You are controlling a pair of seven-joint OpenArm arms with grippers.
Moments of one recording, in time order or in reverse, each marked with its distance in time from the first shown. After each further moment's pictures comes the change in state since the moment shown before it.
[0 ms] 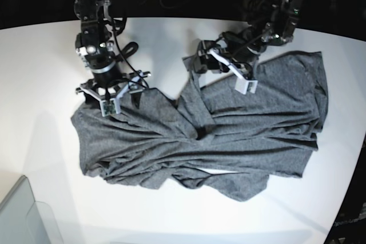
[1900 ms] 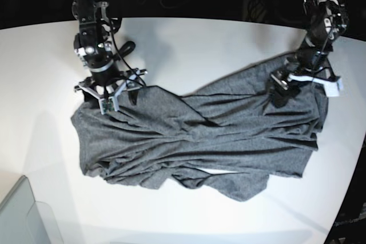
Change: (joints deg) left arm 5.7 6.6 -36.7 13.0 -3.7 1.1 2.7; right arm 0.5 1.1 -0.1 -3.1 0.0 0.0 0.2
